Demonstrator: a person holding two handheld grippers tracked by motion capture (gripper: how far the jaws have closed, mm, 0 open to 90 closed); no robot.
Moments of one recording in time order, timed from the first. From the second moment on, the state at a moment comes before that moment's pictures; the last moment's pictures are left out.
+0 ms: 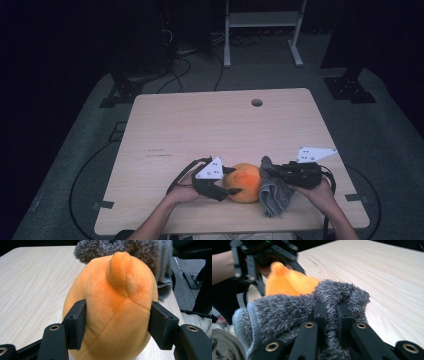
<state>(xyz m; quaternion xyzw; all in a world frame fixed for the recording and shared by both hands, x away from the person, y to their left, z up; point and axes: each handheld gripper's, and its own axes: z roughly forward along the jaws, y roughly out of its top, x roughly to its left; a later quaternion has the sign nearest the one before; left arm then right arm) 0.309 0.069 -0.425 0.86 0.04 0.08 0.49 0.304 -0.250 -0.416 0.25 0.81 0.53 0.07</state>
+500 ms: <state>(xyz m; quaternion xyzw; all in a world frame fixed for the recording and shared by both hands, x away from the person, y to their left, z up) 0.326 0.087 -0.429 0.85 0.09 0.05 0.52 0.309 -0.265 -0.426 0.28 0.80 0.53 0.06</state>
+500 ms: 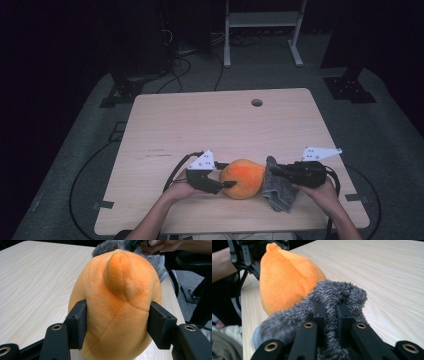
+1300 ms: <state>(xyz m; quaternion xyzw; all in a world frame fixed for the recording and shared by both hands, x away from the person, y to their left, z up) 0.321 0.077 -0.416 0.83 0.10 0.05 0.55 0.290 -0.230 -0.387 0.21 0.78 0.58 0.08</state>
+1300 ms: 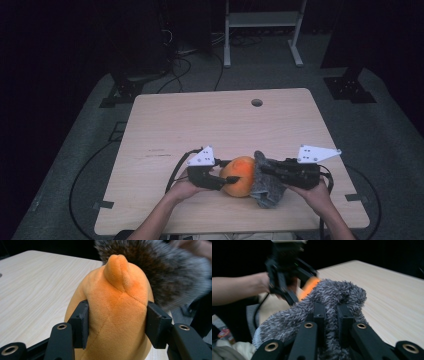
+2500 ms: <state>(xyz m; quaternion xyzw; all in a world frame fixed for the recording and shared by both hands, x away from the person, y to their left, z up) 0.321 0.072 -0.415 0.84 0.12 0.05 0.52 0.295 -0.198 -0.392 0.20 0.79 0.56 0.10</state>
